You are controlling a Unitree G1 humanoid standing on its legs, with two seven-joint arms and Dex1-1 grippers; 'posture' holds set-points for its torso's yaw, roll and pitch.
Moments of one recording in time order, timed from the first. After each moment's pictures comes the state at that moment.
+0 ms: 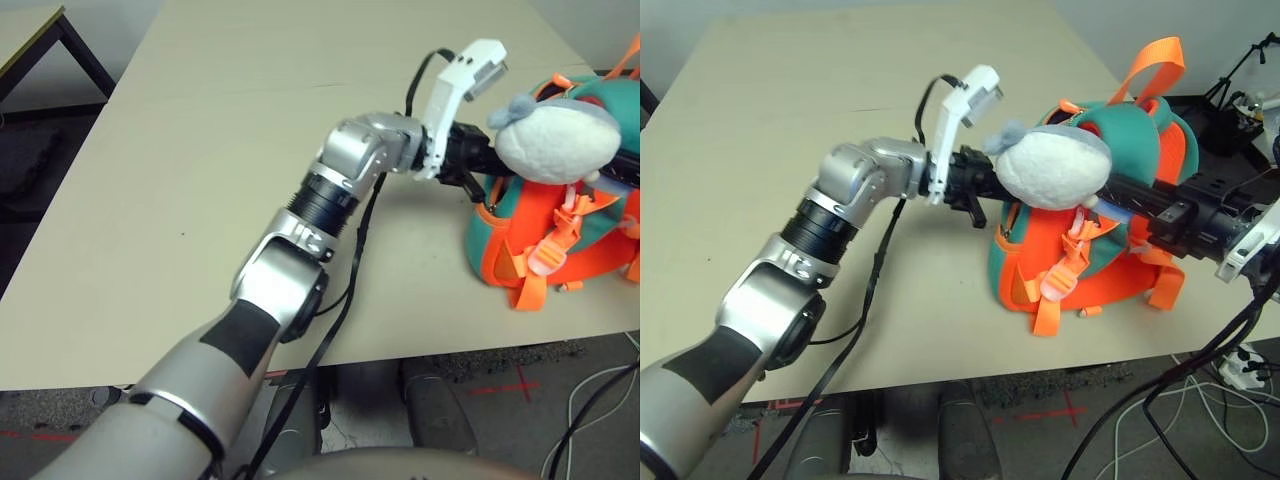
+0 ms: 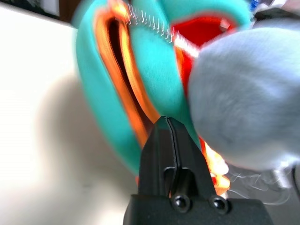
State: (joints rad) left arm -1.24 0.19 -0.20 0.28 -0.37 0.80 -1.04; right arm -0.19 -1.10 -0.68 -0.41 1.17 1.01 0.54
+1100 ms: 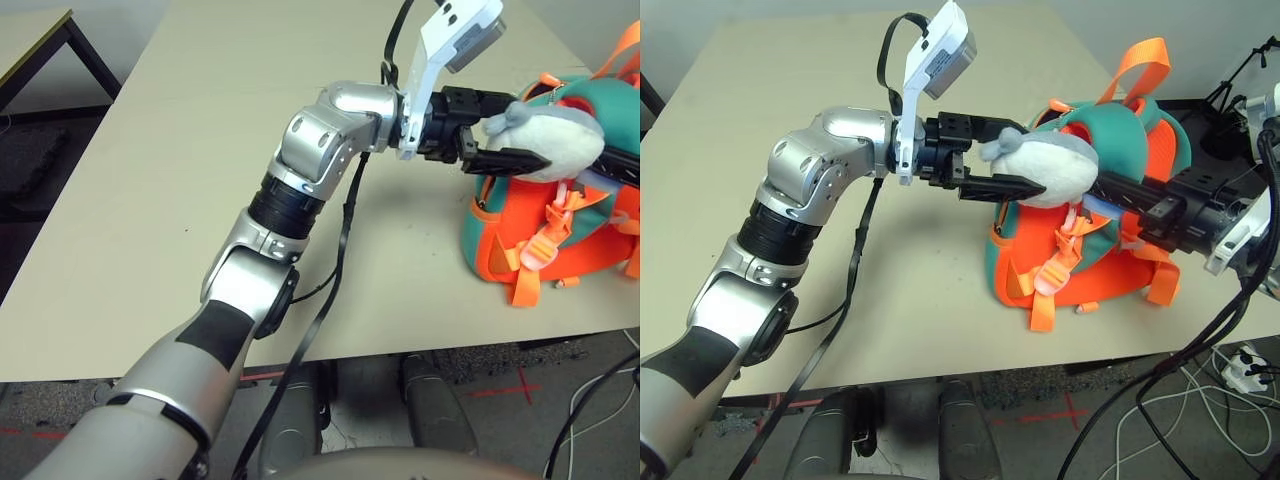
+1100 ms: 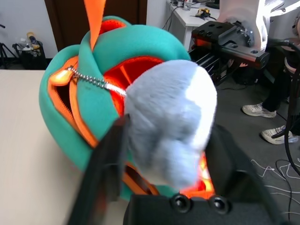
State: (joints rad) left arm -1.19 0.12 -0.24 0.23 -0.36 0.66 -1.02; right arm -0.22 -1.07 -0.65 -0.39 1.14 1.01 0.56
